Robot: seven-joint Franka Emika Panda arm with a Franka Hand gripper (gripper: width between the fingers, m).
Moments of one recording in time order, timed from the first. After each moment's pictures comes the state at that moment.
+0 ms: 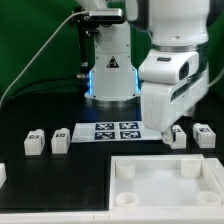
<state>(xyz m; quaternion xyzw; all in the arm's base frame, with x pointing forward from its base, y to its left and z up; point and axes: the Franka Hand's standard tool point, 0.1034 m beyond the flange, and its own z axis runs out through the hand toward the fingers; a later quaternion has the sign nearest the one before) 0.454 0.123 0.059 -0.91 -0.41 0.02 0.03</state>
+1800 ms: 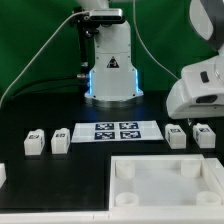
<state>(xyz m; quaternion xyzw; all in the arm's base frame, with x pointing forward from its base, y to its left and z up) 0.401 0.188 0.051 -0.92 -0.04 0.38 -0.02</state>
